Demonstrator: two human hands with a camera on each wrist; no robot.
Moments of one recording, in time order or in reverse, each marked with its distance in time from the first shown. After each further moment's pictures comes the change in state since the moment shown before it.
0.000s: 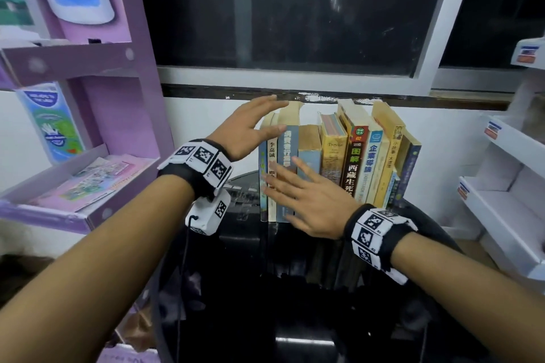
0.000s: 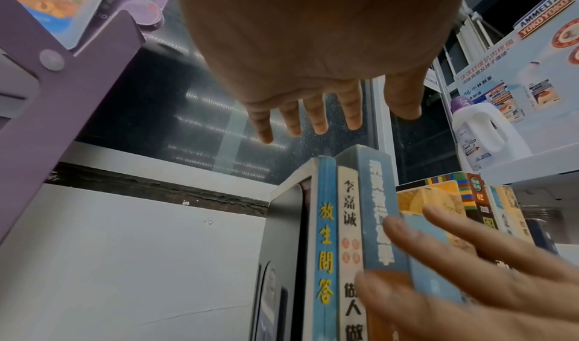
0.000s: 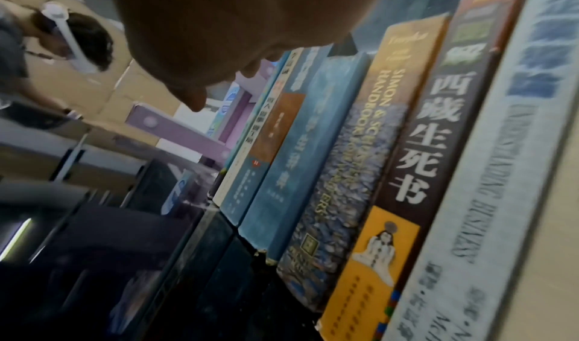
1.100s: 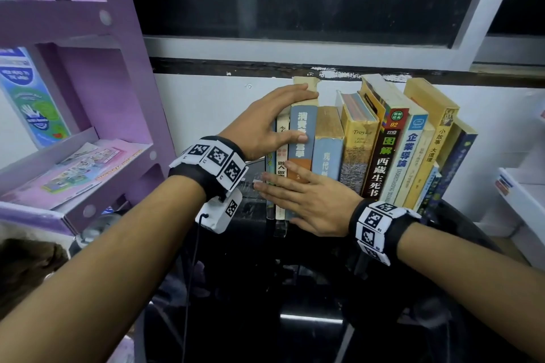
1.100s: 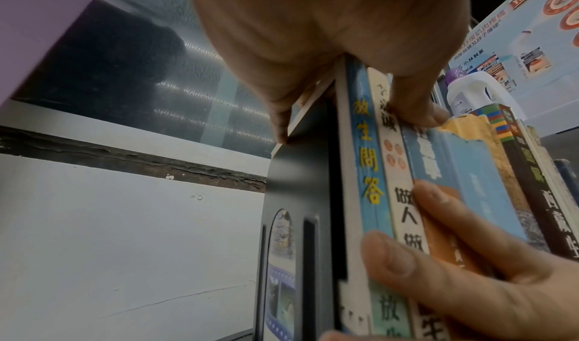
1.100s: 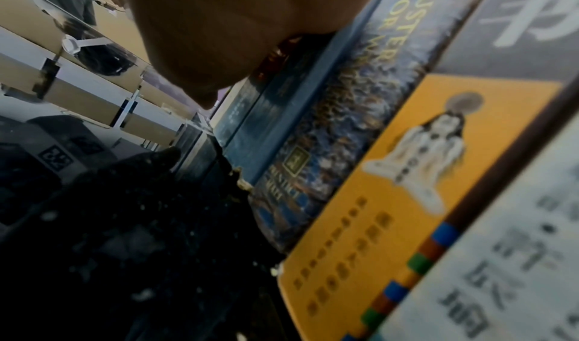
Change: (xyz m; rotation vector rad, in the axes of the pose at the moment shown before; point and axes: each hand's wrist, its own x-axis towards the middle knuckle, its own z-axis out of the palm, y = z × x) left_hand 0.024 -0.040 0.043 -0.067 -0.015 0.178; right_hand 0.032 0.013 0.074 -0.110 -0.009 -0.184
